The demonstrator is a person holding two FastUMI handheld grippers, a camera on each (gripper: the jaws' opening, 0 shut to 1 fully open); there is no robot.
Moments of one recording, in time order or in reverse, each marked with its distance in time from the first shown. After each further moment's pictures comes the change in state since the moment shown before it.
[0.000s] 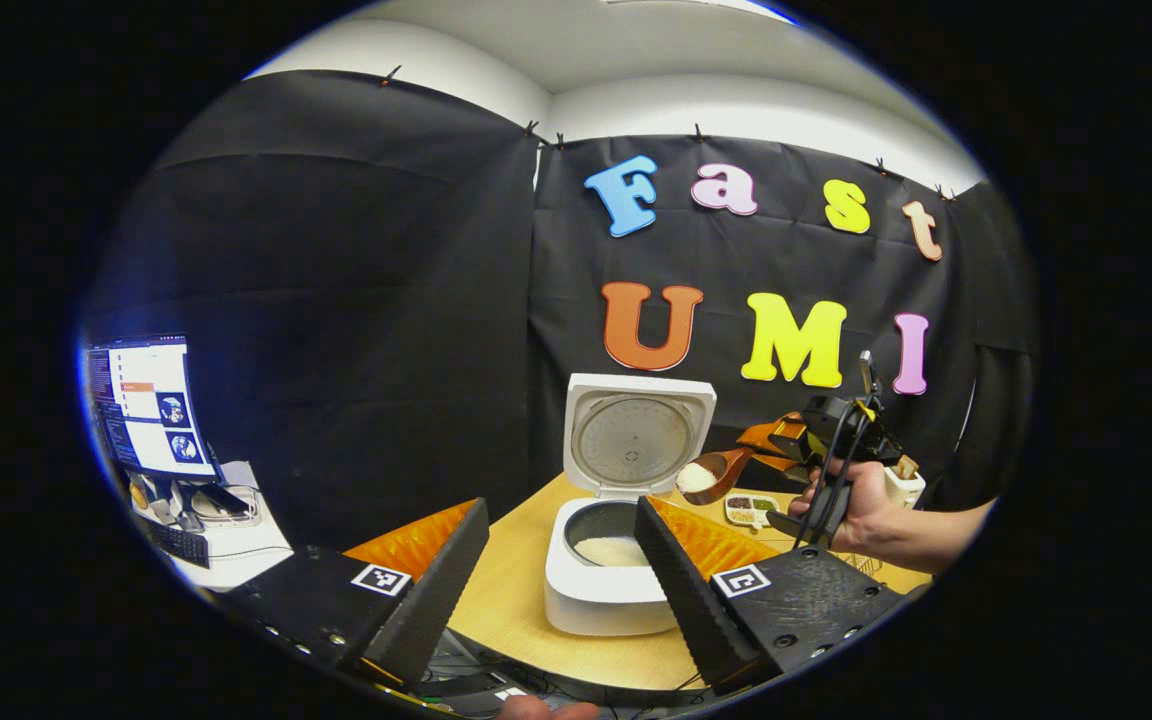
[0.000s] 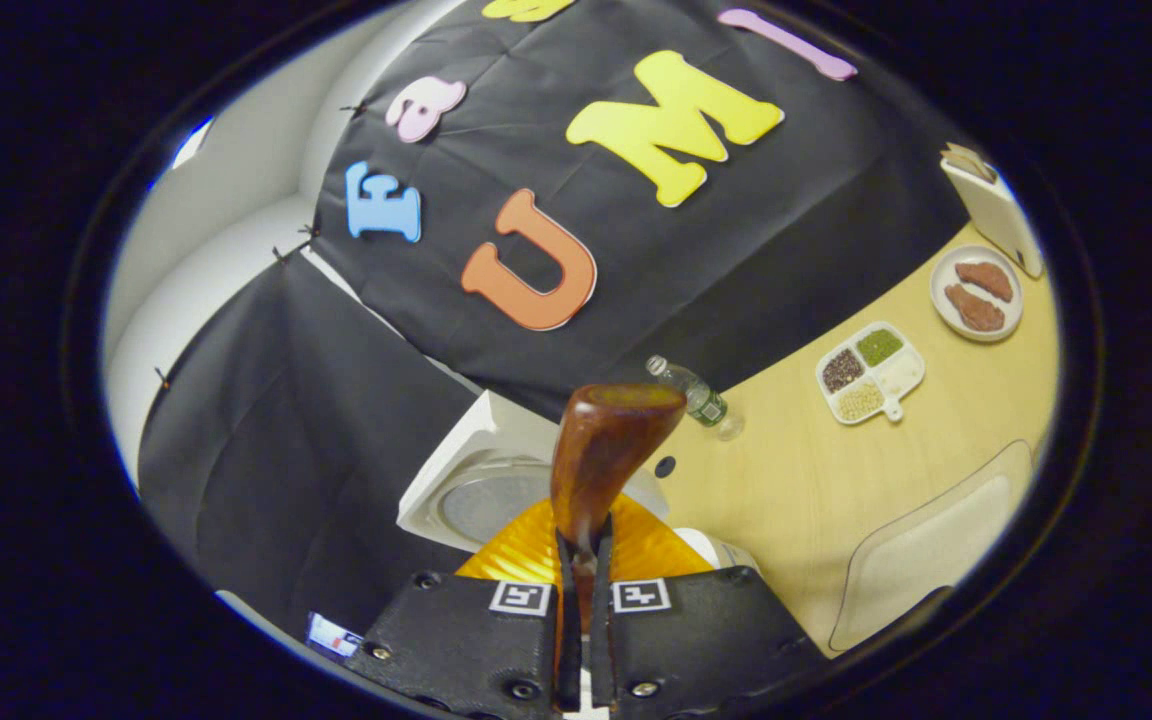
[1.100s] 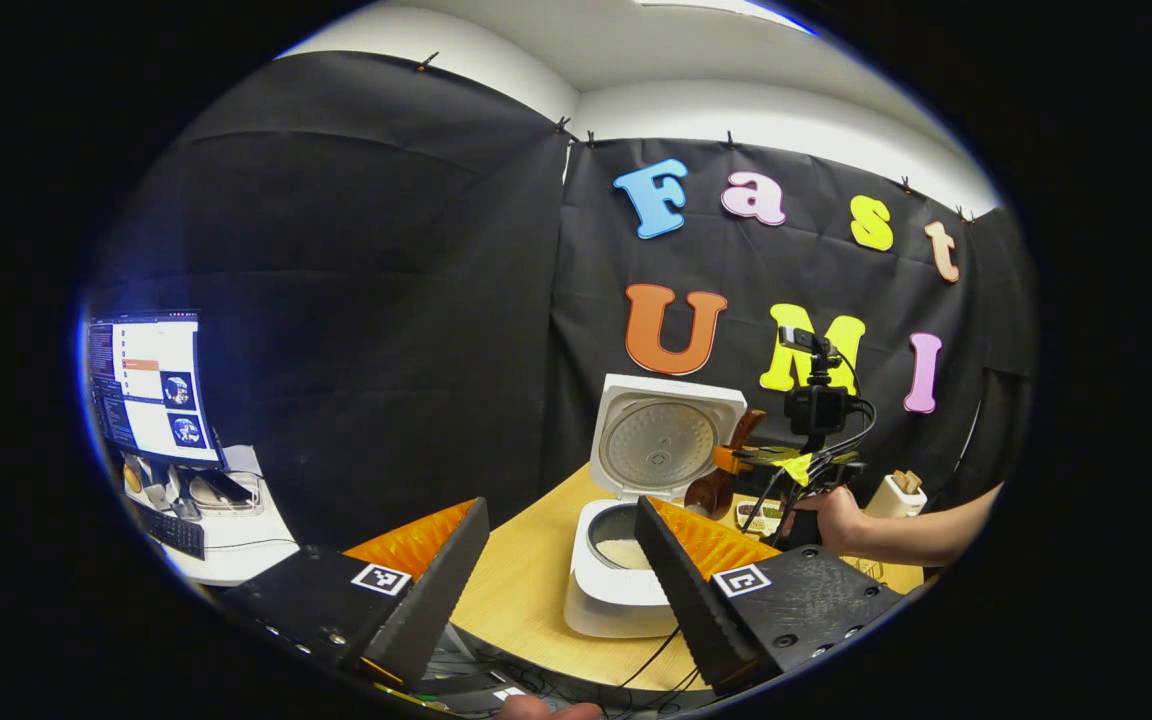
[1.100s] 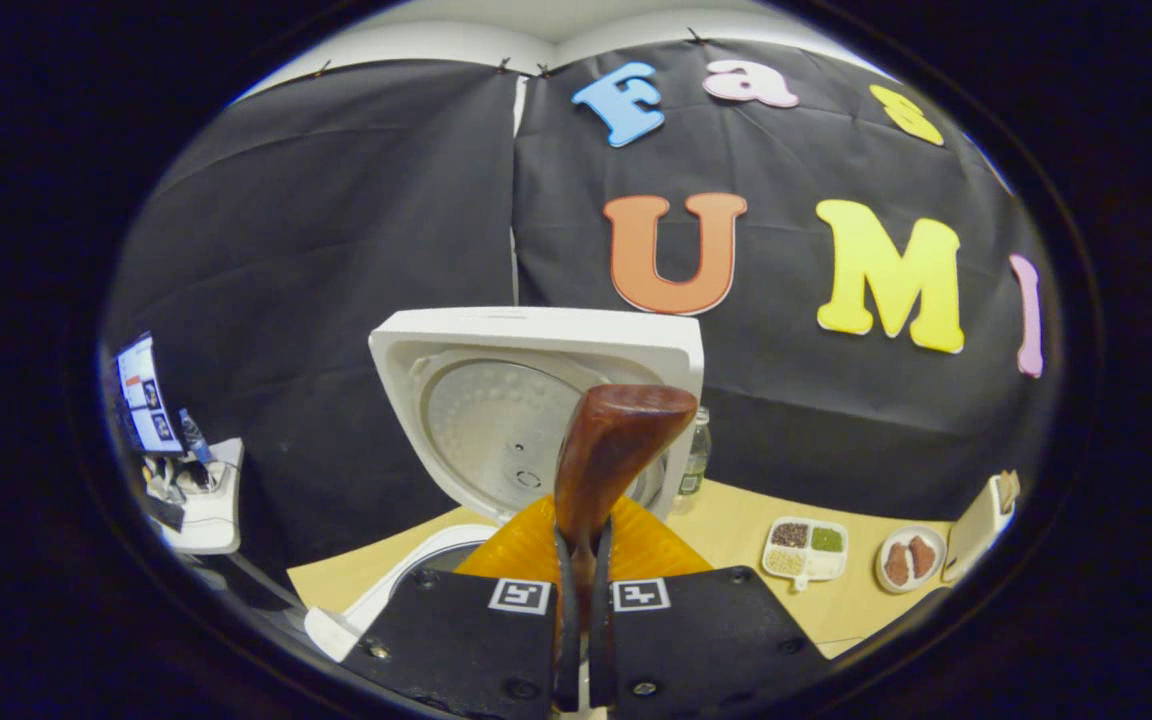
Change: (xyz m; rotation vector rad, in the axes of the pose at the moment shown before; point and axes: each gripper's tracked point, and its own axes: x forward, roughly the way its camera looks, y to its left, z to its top) left arm 0.004 0.030 0.001 -0.056 -0.007 0.006; right arm 0.033 0.040 -0.044 -0.872 0.041 -0.074
